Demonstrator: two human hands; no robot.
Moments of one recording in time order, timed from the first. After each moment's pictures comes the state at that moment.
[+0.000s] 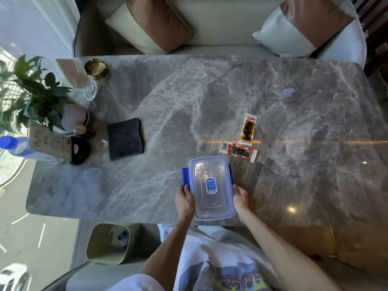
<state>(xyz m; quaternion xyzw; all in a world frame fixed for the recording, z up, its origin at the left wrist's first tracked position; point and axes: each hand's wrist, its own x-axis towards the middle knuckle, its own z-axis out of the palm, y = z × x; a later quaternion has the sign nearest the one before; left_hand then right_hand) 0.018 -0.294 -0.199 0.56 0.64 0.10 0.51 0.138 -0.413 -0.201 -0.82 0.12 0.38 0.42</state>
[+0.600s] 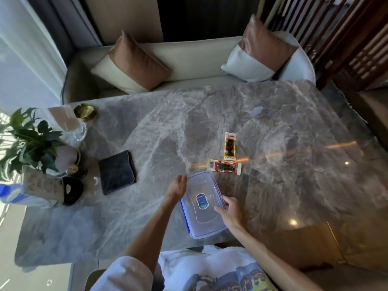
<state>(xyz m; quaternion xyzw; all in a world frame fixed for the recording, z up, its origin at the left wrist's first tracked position) 0.076 -0.206 -0.142 0.76 0.42 -0.08 0.49 0.120 -0.408 -0.142 -0.88 -0.04 0.31 0.34</state>
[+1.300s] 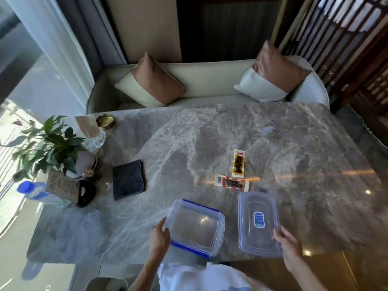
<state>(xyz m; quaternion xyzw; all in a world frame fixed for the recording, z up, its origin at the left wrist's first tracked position) -0.050 -0.236 -0.169 0.72 0.53 -0.02 0.44 0.184 -0.549 -0.175 -0.74 0.25 0.28 0.56</state>
